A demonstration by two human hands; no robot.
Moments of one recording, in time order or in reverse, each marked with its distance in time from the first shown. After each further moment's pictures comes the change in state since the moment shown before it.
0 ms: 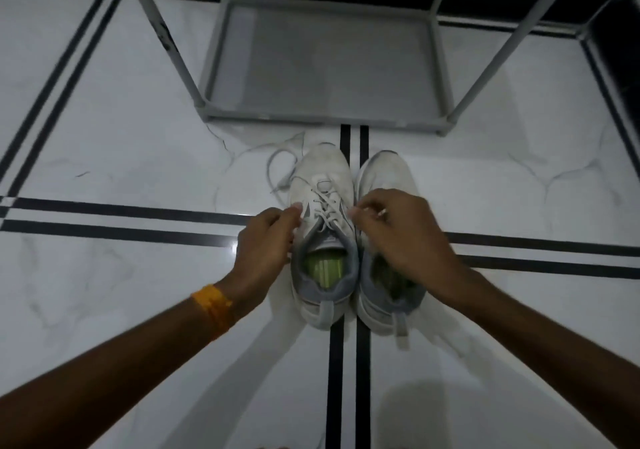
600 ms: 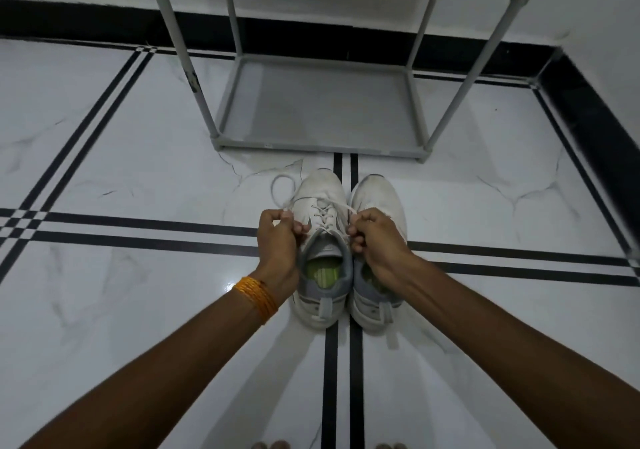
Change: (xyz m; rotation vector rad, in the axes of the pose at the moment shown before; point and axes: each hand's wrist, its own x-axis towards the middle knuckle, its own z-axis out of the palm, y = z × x) left_hand -0.001 0.001 0.028 -0.650 0.173 -0.009; right_hand 0.005 0.014 0.037 0.951 0.014 0.440
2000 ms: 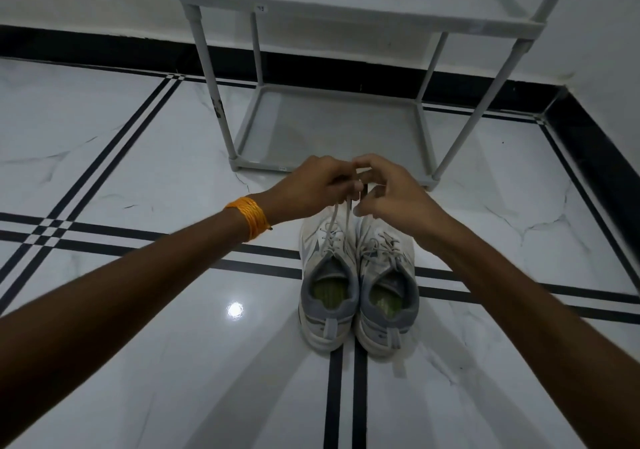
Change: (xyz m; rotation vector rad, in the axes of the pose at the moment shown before) left_hand 0.011 0.117 0.045 1.162 -0.776 0.933; right_hand -0.023 -0.111 -0.001 -0.643 -0.288 -0.534
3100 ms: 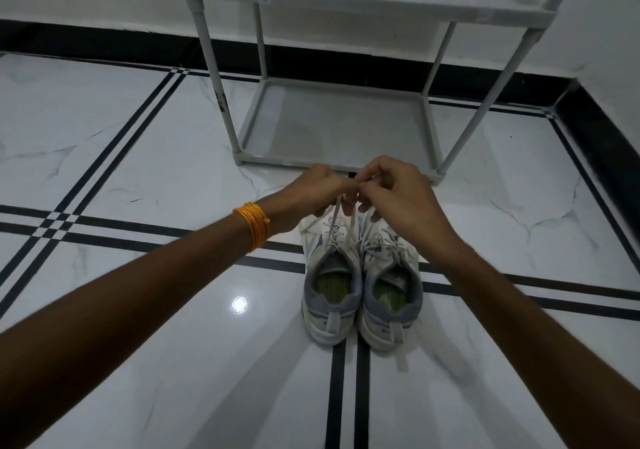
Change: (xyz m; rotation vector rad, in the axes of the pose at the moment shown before) left_hand -0.014 0.014 0.009 -0.476 -0.049 -0.462; right_hand -0.014 -0.001 0.014 -0.086 0.223 -0.015
